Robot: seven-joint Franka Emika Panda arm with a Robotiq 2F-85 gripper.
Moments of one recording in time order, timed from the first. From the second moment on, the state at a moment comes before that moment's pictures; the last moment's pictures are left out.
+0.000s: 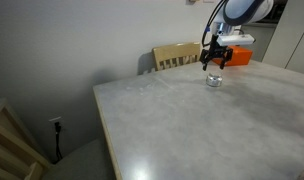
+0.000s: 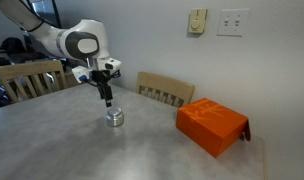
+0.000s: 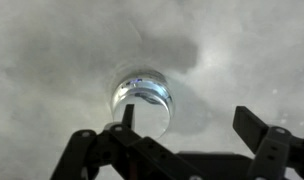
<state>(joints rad) 0.16 0.59 -0.04 -1.78 0.00 2.41 0.45</state>
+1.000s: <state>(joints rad) 0.13 0.65 -0.08 -1.76 0.00 2.41 0.45</state>
